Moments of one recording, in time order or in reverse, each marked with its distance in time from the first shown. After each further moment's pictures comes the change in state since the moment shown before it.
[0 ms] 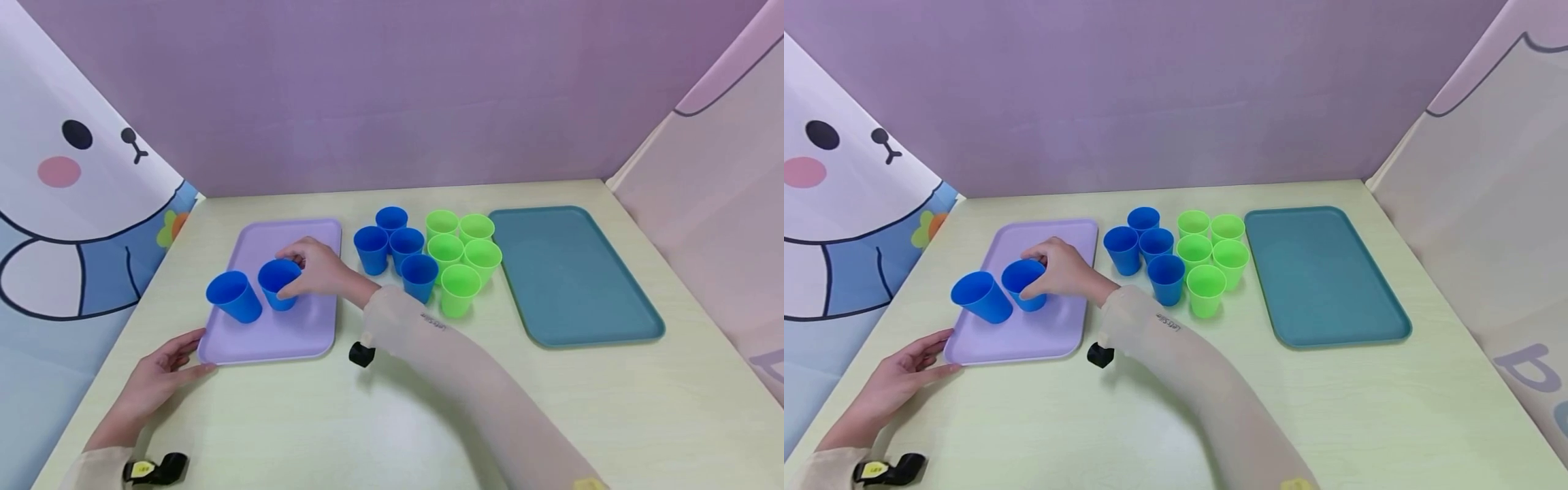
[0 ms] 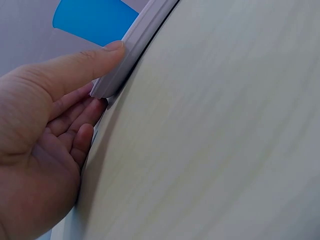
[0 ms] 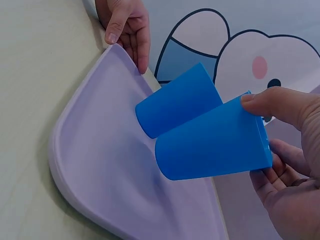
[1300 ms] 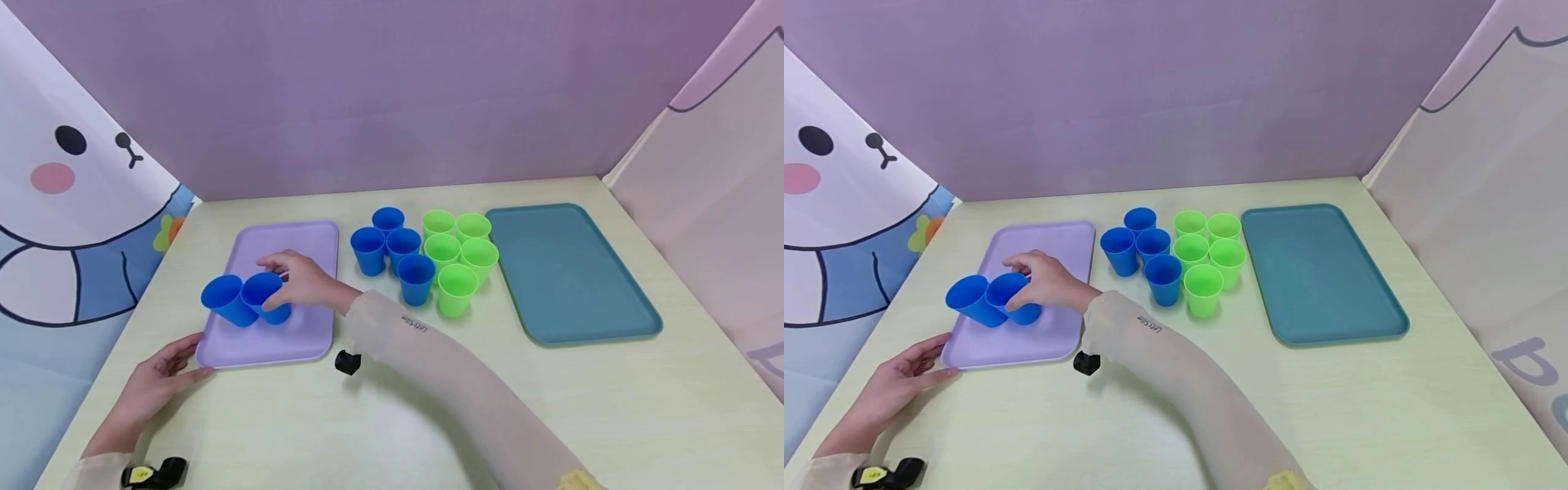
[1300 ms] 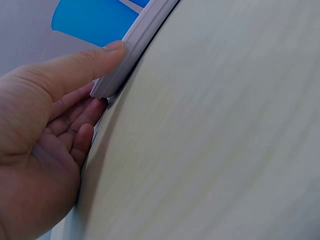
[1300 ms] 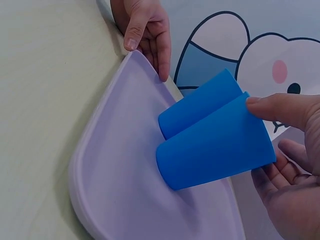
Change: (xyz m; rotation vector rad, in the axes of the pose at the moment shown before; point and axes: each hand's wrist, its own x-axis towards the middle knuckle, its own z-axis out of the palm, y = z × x) left_hand 0.000 0.001 0.000 0.004 -0.036 -0.052; right_hand 0.007 -0.002 0.023 0.091 -0.074 -0.015
